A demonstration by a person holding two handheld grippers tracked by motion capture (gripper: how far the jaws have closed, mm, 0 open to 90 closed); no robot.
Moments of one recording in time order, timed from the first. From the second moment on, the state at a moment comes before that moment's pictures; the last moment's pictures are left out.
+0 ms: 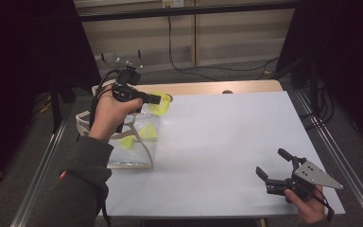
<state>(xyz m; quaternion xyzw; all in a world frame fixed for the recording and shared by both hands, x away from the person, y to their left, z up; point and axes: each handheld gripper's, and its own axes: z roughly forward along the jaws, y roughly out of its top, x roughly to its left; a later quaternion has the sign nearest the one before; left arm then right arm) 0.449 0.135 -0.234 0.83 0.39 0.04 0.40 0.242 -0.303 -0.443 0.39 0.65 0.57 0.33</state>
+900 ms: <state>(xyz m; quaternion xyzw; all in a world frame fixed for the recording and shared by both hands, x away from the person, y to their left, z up) 0.450 0.166 -0.219 0.81 0.42 0.06 0.41 0.242 -0.302 -0.443 0.39 0.65 0.57 0.33</state>
